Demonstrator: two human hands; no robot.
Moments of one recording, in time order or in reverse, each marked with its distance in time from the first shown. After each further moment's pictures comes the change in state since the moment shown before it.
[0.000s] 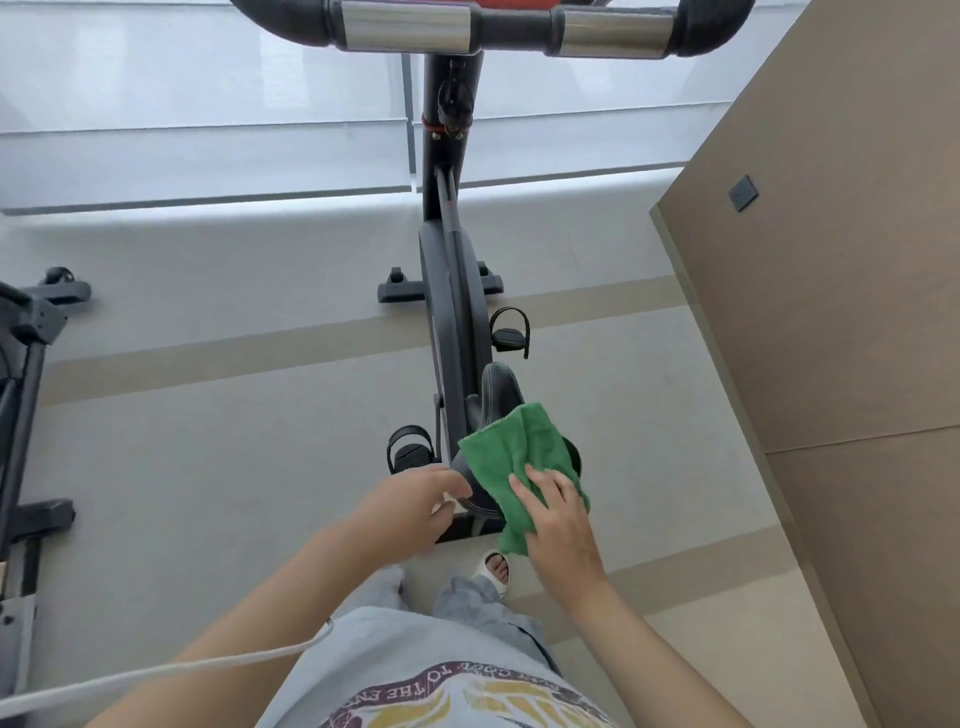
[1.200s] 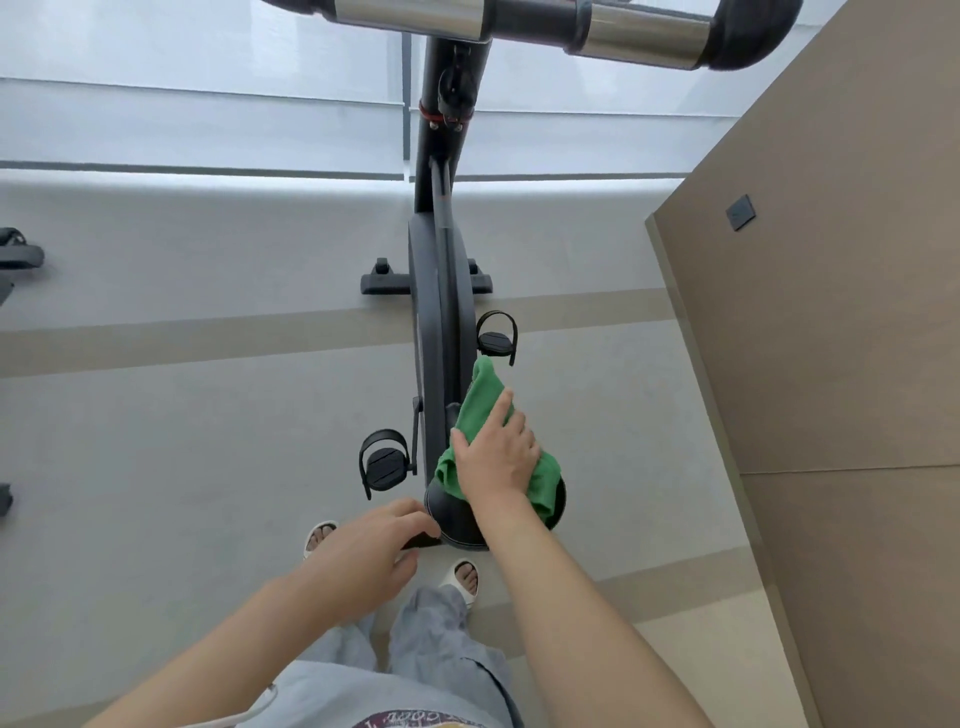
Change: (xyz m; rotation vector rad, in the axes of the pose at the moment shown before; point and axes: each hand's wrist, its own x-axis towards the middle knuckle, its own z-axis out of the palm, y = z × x) left_hand 0.005 -0.026 0.019 -0.021 -0.053 0.008; right_hand 0.160 -0.040 0.023 -0.126 -0.040 0.512
